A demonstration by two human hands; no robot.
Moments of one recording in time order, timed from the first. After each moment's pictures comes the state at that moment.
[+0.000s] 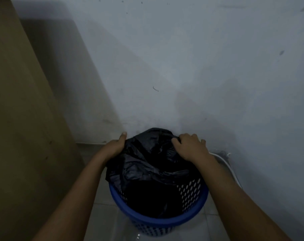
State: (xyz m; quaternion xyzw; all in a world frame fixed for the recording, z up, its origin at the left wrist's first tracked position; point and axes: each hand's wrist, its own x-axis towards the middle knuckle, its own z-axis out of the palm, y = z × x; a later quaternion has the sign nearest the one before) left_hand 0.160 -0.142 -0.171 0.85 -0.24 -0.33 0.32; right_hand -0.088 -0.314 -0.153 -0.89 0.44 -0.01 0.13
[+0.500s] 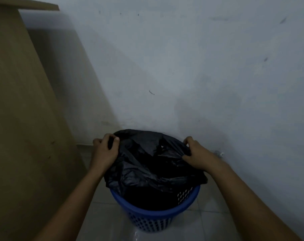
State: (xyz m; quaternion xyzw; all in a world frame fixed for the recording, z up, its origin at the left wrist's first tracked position) left_hand 0.139 -0.100 -0.186 0.83 -0.30 -0.10 0.46; right_hand -0.155 -0.311 -0.144 -0.89 0.38 -0.01 0.25
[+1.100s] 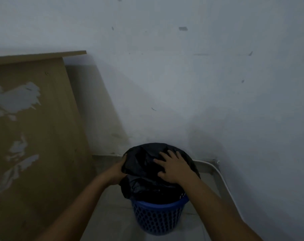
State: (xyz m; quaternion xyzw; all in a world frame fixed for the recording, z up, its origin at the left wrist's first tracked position) left_hand 0.084 -0.039 -0.130 0.78 -0.49 -0.28 0.25; right_hand -0.124 -0.226 -0.138 -0.97 0.24 0.07 -0.01
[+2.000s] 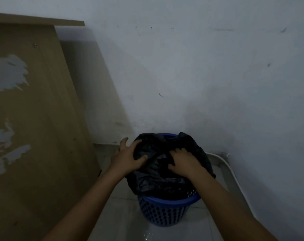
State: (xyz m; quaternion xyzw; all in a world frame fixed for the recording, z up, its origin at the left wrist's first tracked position) left_hand 0.091 -0.070 -0.162 0.84 -0.44 -0.14 0.27; right_hand -0.102 -0.253 -0.179 -0.95 0.30 0.05 0.04
